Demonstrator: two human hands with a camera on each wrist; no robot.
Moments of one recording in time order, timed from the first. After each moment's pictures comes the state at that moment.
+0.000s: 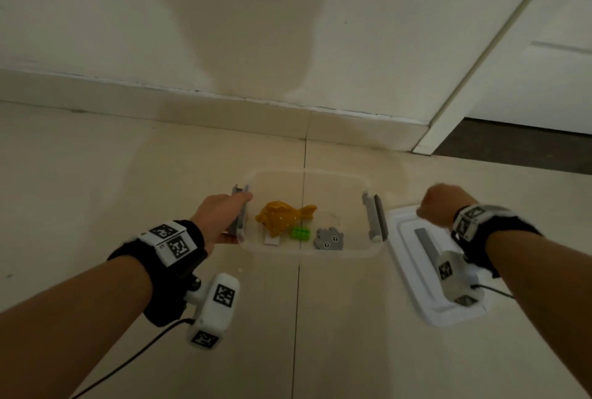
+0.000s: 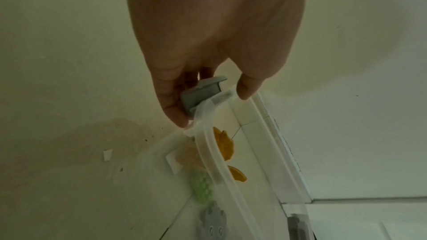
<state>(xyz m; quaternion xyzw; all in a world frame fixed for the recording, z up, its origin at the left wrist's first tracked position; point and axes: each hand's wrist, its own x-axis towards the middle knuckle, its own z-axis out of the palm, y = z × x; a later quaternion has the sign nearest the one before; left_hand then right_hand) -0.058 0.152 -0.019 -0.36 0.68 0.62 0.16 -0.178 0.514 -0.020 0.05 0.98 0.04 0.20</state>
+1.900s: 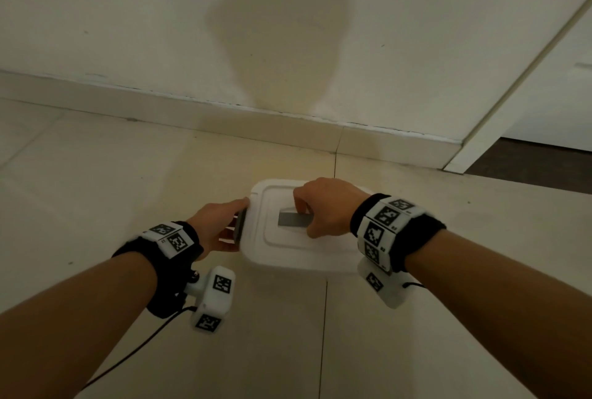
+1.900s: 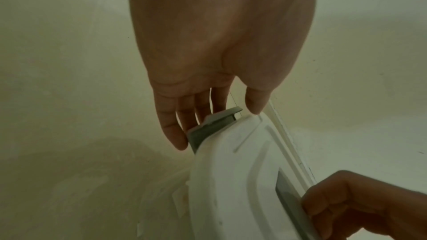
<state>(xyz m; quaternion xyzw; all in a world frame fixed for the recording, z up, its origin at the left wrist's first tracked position) -0.034 0.090 -0.014 -0.37 0.65 0.65 0.18 -0.117 0.285 0.037 -0.39 0.90 0.02 0.20</state>
